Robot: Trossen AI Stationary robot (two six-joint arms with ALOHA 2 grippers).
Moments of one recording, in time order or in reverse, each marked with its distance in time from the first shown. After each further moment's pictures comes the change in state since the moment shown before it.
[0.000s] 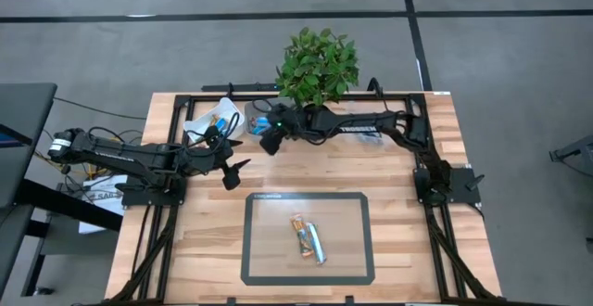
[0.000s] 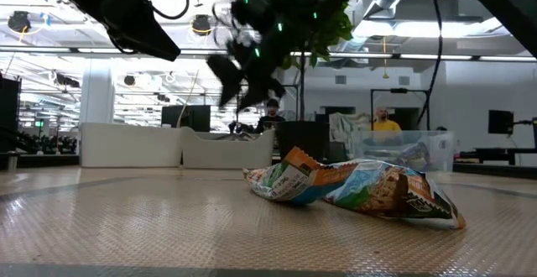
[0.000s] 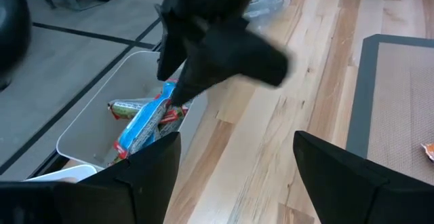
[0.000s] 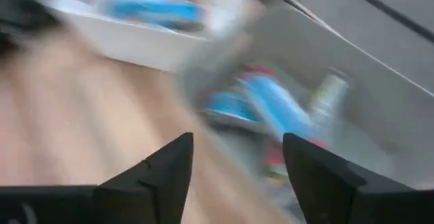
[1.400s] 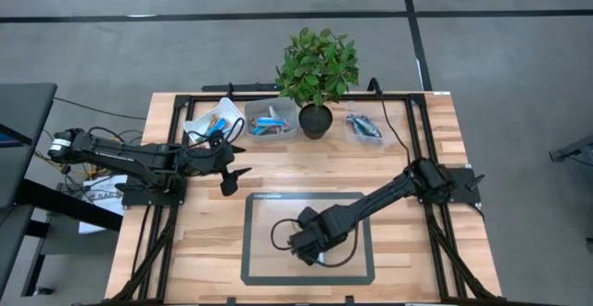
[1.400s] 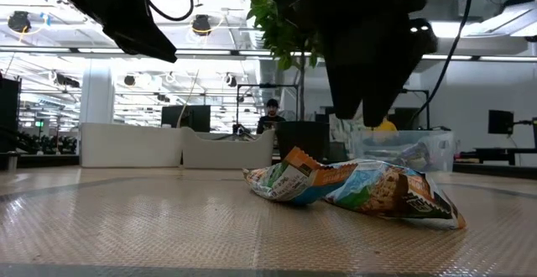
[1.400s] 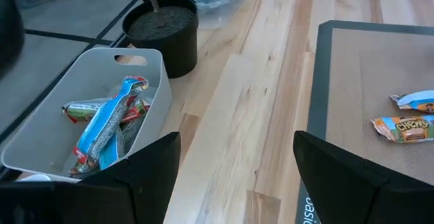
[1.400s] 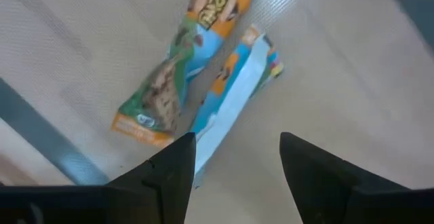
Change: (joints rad) left arm 0.000 0.000 0.000 -0.006 0.141 0.025; right arm 0.656 0.007 0.055 -0.751 -0.173 0.866
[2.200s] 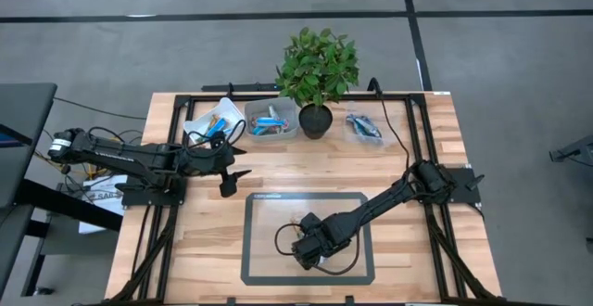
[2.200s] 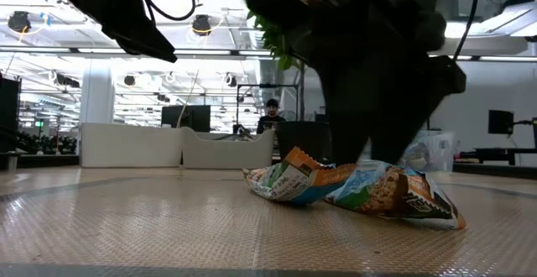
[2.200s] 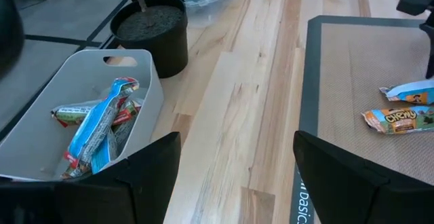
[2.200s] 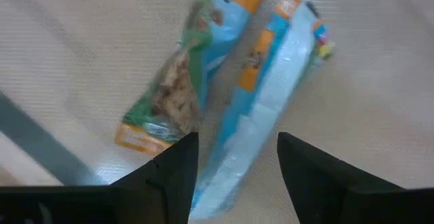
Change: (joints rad) left arm 0.000 0.000 0.000 -0.002 0.036 0.027; right arm 0.028 0.006 -0.138 0.222 -0.017 0.139
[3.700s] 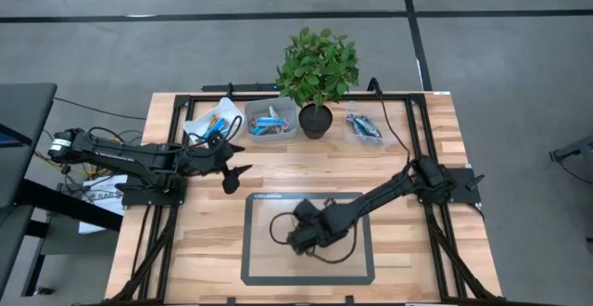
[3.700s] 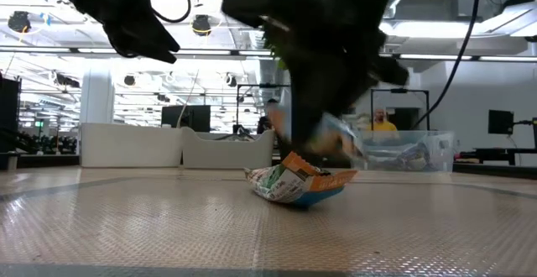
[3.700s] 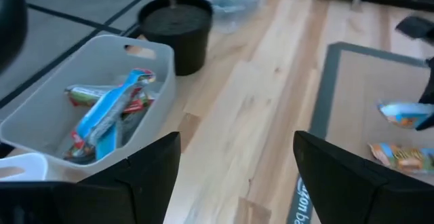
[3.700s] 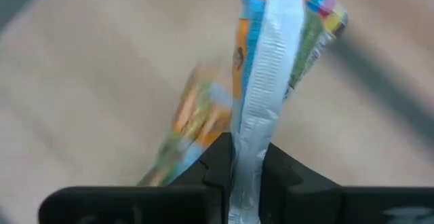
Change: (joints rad) left arm 0.000 0.000 0.000 0.011 -0.067 -0.154; right arm -0.057 -0.029 0.002 0.011 0.271 -0.105
